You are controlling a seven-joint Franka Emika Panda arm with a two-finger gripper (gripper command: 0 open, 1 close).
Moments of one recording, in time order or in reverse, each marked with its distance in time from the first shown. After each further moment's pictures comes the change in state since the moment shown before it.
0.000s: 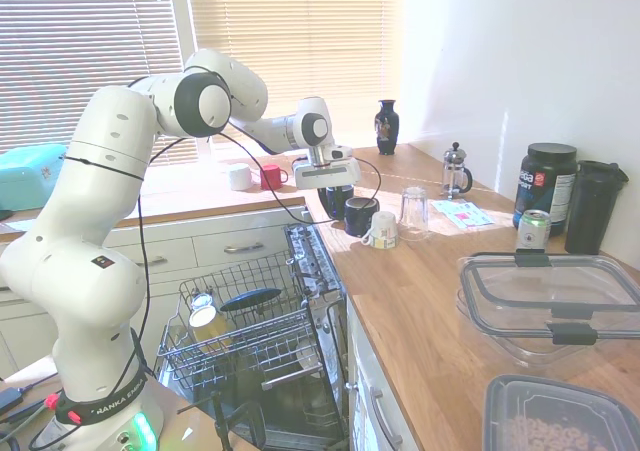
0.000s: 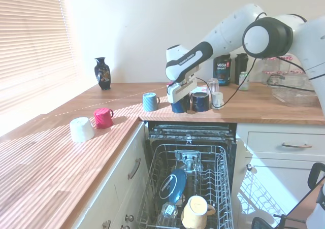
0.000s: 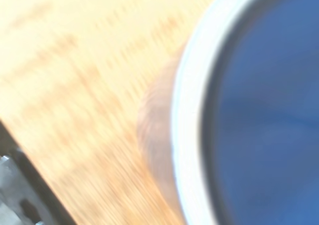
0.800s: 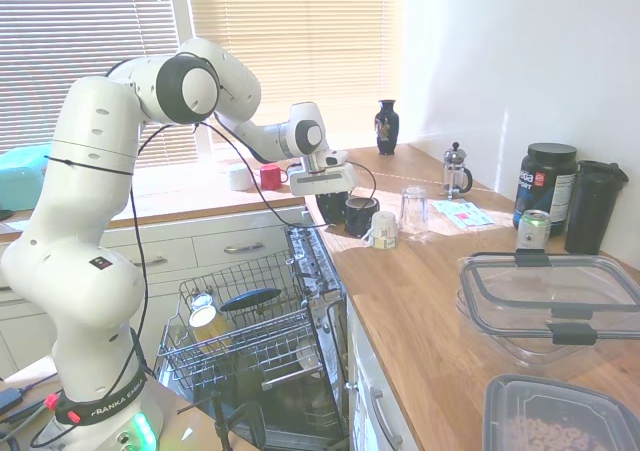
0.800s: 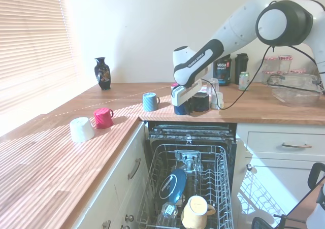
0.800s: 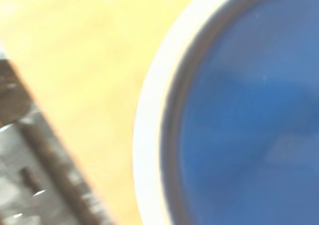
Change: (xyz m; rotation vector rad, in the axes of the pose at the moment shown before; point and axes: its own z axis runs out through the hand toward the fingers) arm -0.023 0.029 0.015 0.018 0.038 0.016
